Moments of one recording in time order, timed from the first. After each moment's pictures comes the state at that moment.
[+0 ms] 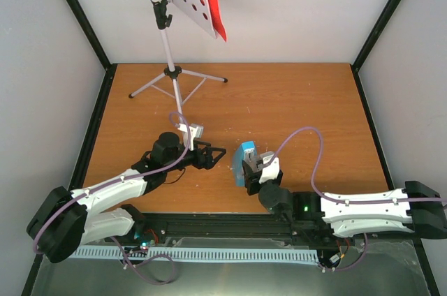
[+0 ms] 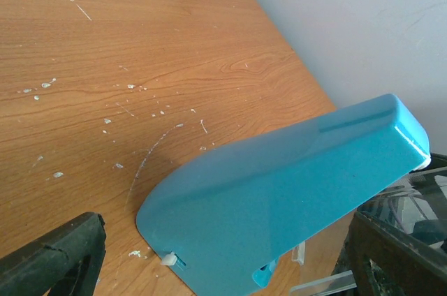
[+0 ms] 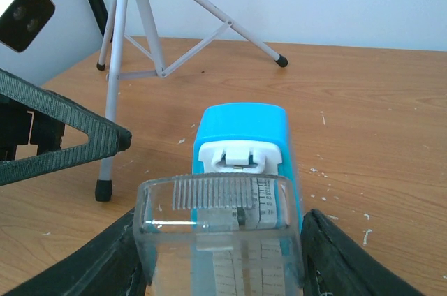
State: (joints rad) left arm -0.66 1.11 0.43 0.31 0.37 -0.55; right arm 1.43 0.91 0.41 0.11 0.98 0.46
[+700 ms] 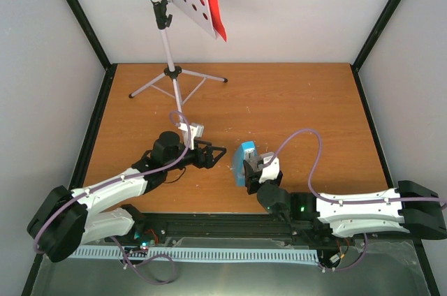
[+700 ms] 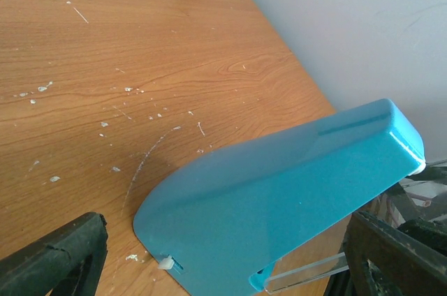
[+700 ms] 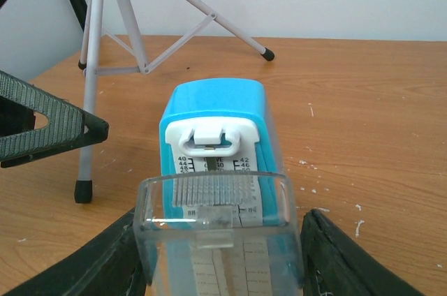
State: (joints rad) left arm -0.66 1.11 0.44 0.31 0.37 -0.55; right arm 1.40 0.97 0.36 0.20 1.00 0.49
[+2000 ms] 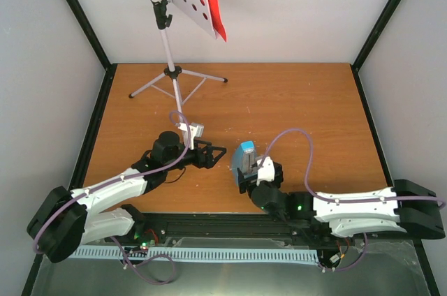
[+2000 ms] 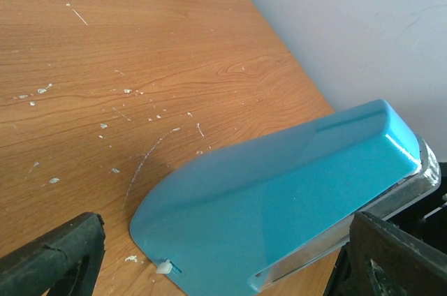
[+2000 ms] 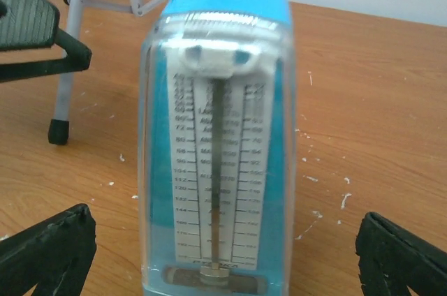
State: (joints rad) left arm -0.66 1.11 0.44 0.31 0.37 -0.55; right arm 1.39 1.04 0.37 0.10 0.93 0.48
